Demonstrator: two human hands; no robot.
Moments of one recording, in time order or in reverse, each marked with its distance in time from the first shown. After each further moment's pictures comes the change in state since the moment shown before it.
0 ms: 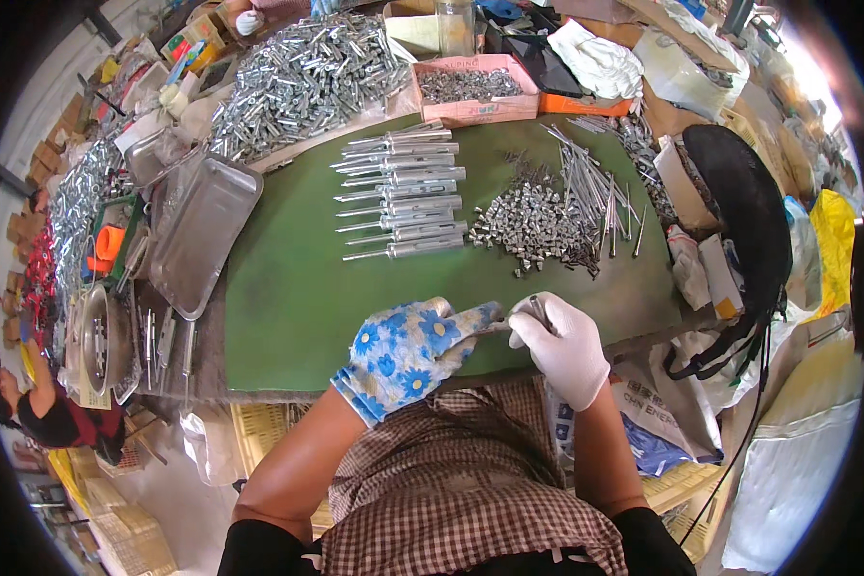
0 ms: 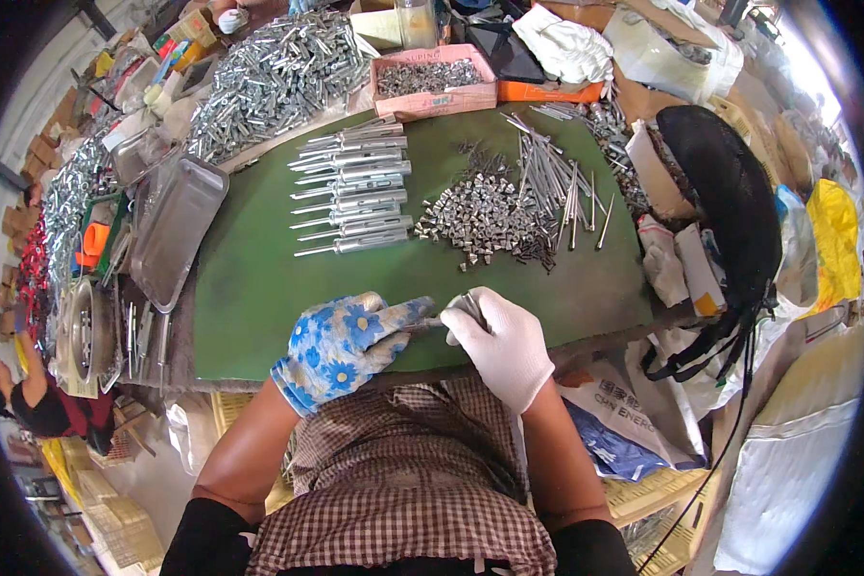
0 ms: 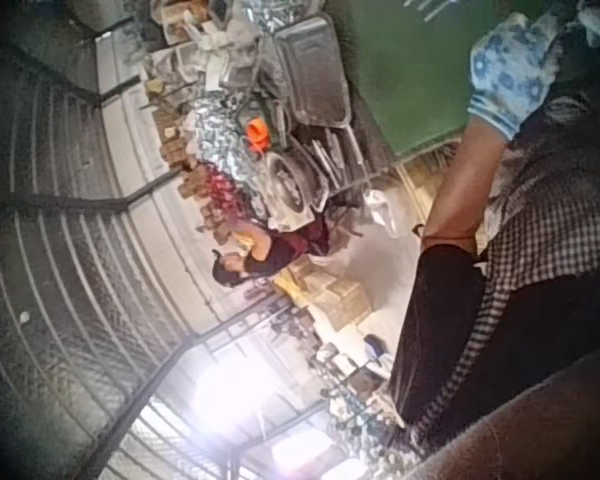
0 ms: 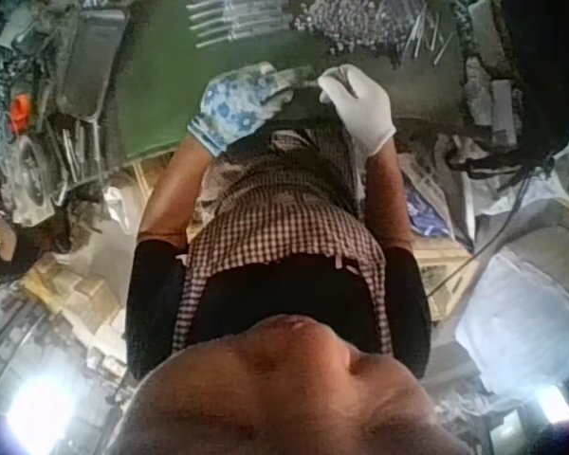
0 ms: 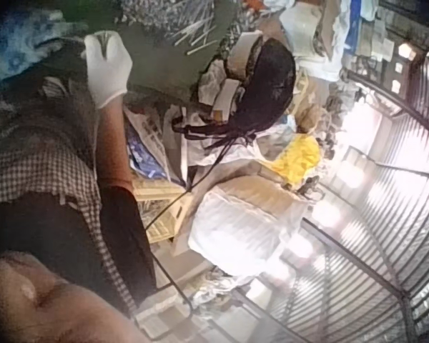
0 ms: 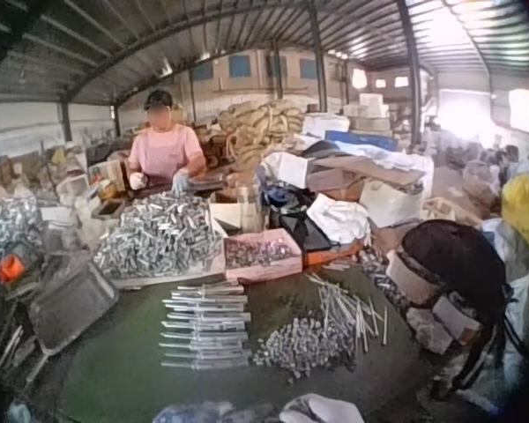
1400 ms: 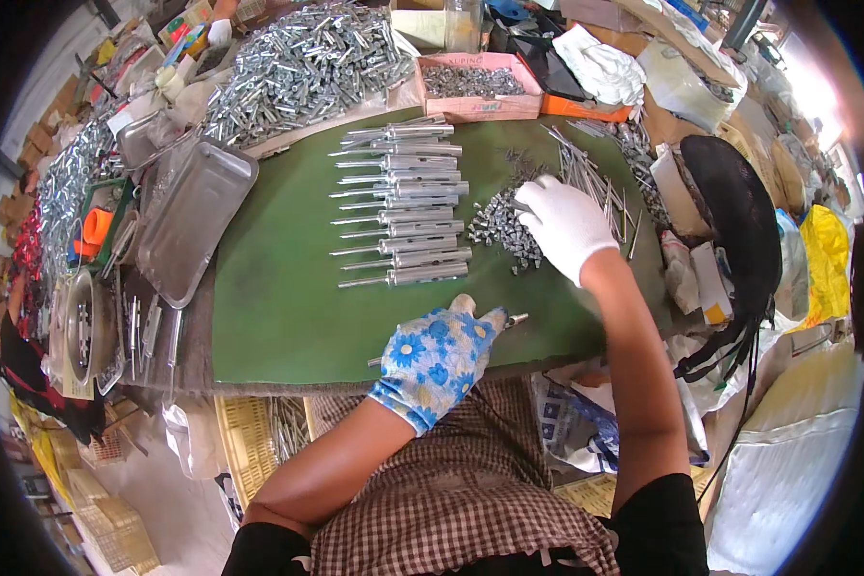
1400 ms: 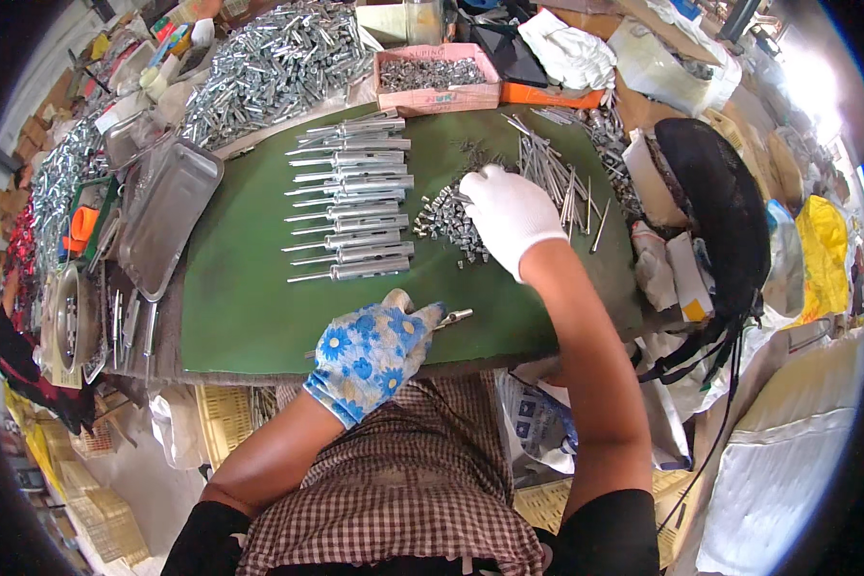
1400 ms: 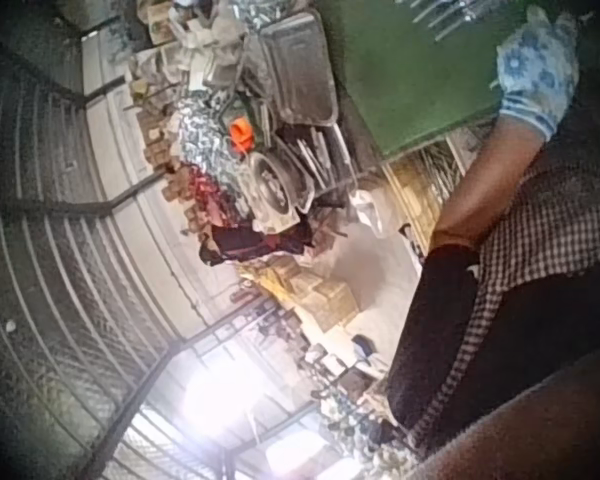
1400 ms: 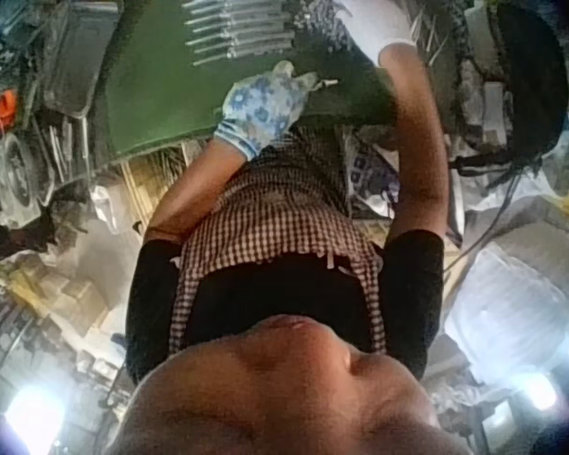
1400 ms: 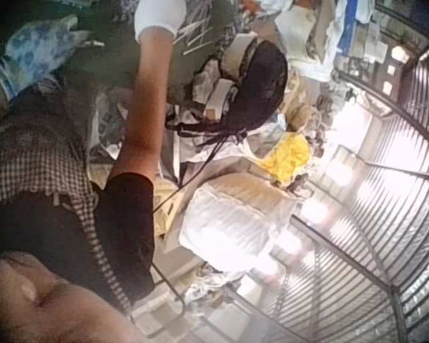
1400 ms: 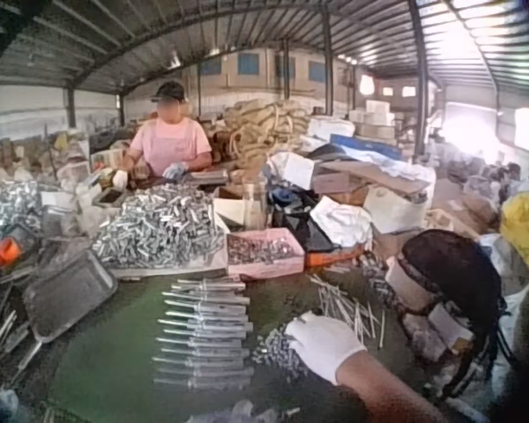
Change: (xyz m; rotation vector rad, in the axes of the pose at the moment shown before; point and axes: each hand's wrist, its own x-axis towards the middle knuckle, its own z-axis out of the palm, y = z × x) left_hand 0.012 0.034 0.020 0.069 -0.113 -0.177; right_hand 0.112 -0.024 -0.042 -1.027 0.094 -0.488
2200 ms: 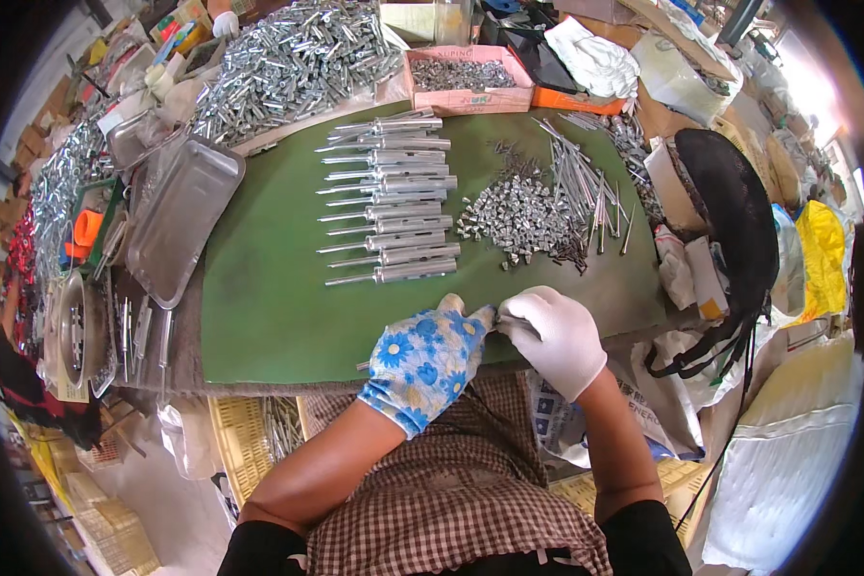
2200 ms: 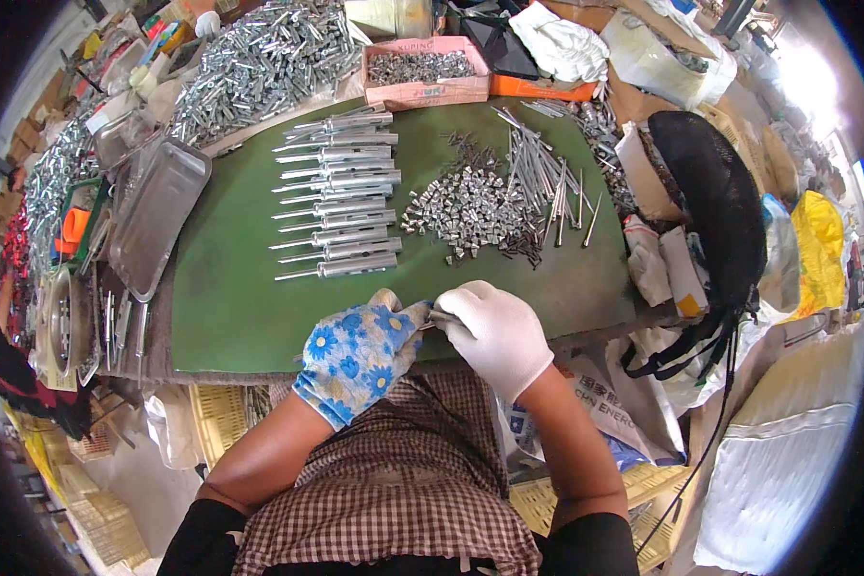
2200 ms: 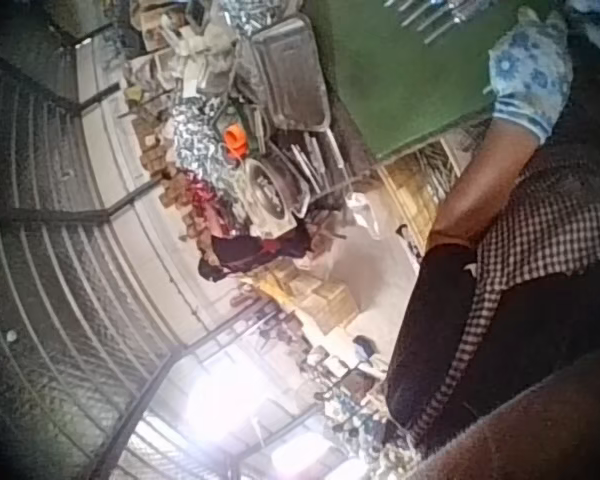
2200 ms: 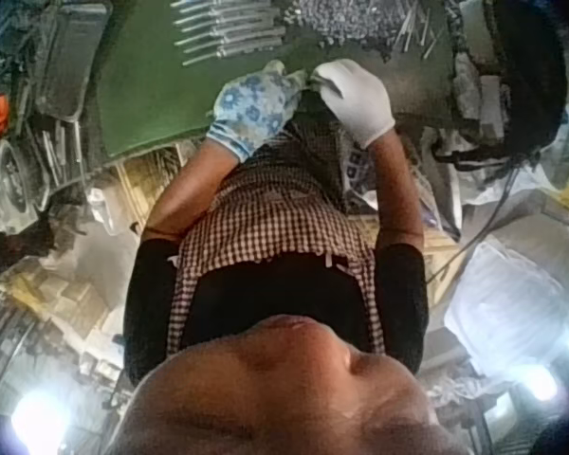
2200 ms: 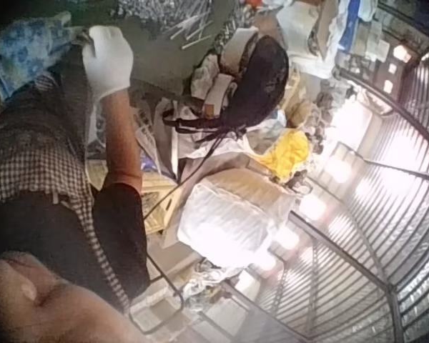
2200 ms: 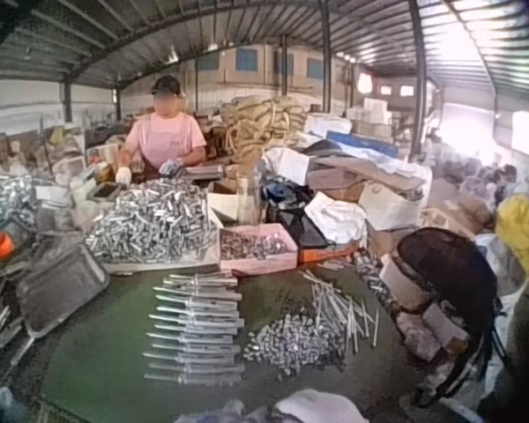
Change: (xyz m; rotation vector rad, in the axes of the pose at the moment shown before) left_hand -0.004 -0.001 0.006 0.041 0.099 0.026; right_hand -0.103 -0.044 0.014 0.470 0.068 -0.051
